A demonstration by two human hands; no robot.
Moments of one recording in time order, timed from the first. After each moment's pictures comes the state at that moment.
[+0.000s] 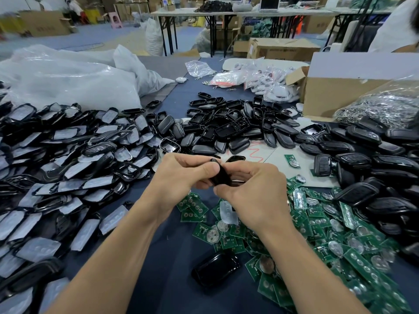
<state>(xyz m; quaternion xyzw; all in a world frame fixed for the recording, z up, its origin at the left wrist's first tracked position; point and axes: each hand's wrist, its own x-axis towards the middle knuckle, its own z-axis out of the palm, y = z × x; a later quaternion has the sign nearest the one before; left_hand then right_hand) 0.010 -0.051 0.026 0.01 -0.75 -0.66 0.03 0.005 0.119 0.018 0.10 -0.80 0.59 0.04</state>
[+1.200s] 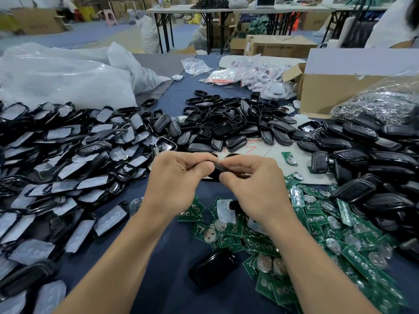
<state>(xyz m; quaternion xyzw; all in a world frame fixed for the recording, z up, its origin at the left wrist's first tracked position) 0.013 -0.041 0.021 -0.04 -0.80 -0.57 0.18 -0.005 0.125 0.019 0.14 -0.79 0.59 0.04</state>
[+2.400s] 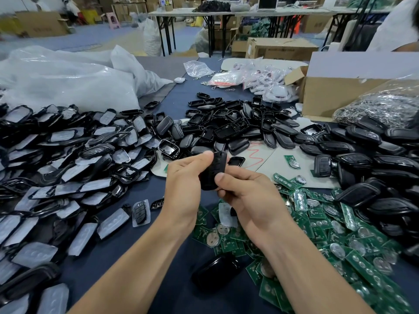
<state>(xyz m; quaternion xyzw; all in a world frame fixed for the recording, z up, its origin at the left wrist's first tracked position) 0.014 -0.013 0.019 0.09 -0.62 -0.76 0.14 0.001 0.110 0.013 0.01 -0.53 0.83 -0.18</state>
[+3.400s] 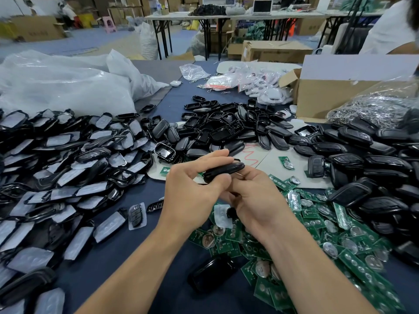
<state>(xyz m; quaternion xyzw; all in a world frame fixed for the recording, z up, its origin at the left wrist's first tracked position) 0.018 -0.010 0.015 -0.05 -0.74 -0.64 0.21 -0.008 0.121 0.009 0.09 -0.51 0.84 -0.17</state>
